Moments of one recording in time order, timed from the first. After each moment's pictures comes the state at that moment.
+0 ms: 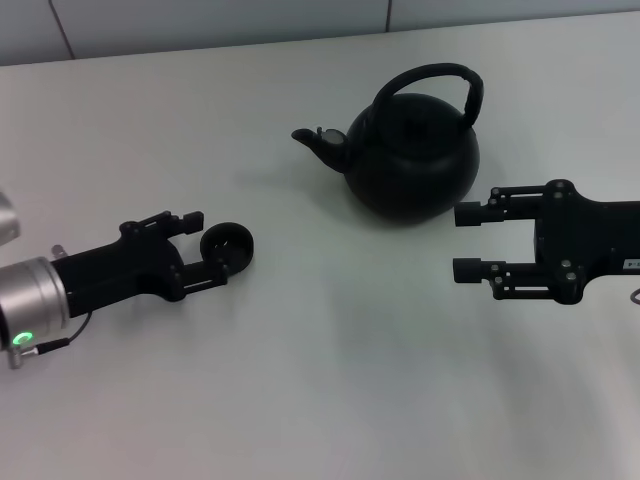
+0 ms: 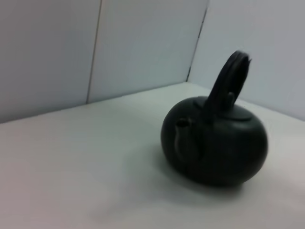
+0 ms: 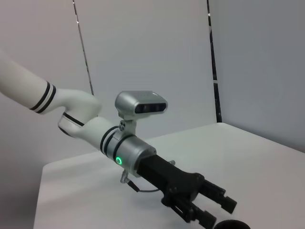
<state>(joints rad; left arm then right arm) -0.56 -2.07 0.75 0.31 1.85 1.27 -1.09 0.42 2.07 -0.53 -0.83 -2.06 -1.91 1.24</state>
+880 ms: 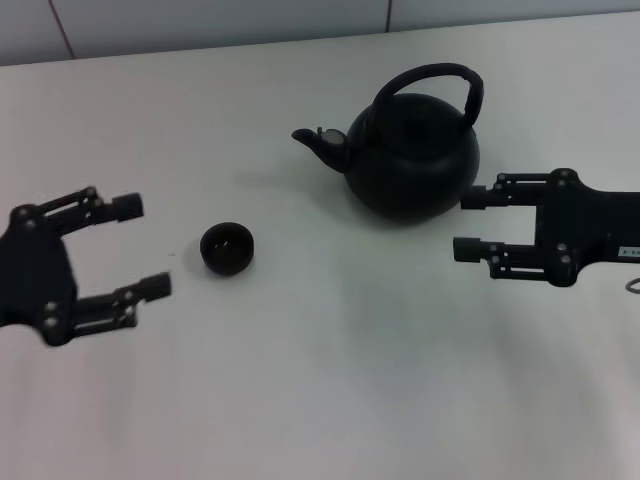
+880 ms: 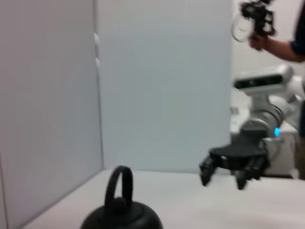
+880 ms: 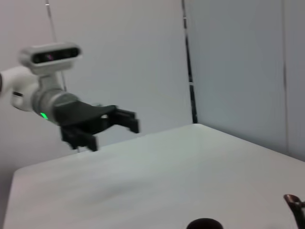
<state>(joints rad) -0.34 -2.06 0.76 0.81 1.78 1.83 -1.10 0.41 2.08 -0.52 -0.82 -2.04 -1.85 1.24</state>
